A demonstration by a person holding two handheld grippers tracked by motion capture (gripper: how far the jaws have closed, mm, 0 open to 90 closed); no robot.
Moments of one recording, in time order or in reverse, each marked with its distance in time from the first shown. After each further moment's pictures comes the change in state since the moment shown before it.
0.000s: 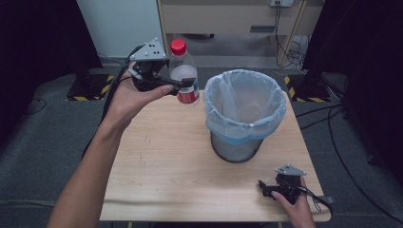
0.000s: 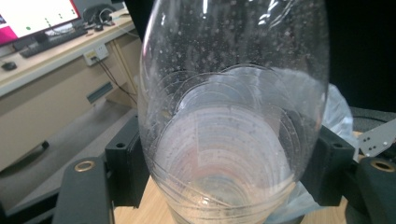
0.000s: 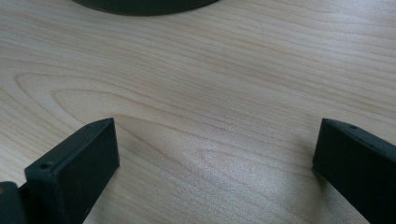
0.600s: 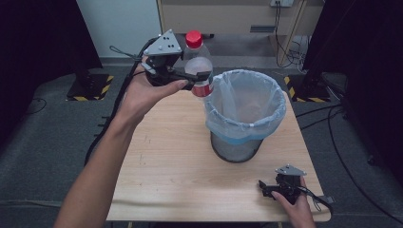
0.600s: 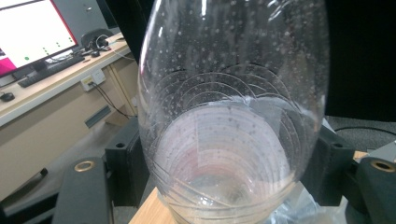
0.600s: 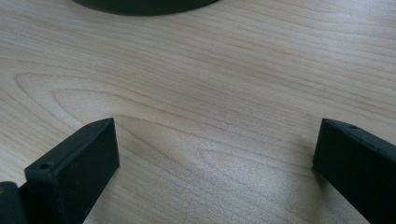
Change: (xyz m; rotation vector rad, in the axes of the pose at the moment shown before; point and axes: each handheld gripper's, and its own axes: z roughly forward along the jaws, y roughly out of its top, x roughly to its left) left arm -0.015 0.027 0.020 -0.073 -0.017 0.043; right arm 0.000 0.000 0.000 0.001 0.001 0.002
